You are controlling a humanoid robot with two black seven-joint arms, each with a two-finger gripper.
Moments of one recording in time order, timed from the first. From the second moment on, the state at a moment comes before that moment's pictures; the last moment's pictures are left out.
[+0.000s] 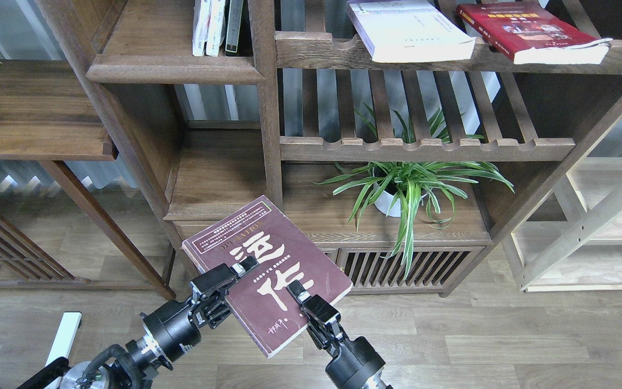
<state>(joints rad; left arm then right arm) -0.01 0.20 -0.90 -1.25 -0.42 -0.49 0.42 -0.11 0.02 0.64 1.21 0.09 0.58 0.26</state>
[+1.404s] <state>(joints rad) -0.01 0.21 -0.95 -1.22 -0.41 -0.49 0.43 -0.11 0.01 0.64 1.21 0.02 0.58 0.23</state>
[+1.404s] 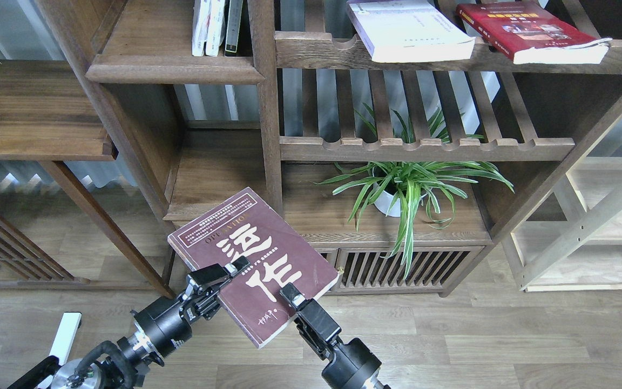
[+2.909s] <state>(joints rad) 0.16 0.17 -1.54 -1.43 0.16 -0.49 0.43 -0.07 0.02 0.93 0.93 0.13 0.58 0.24</state>
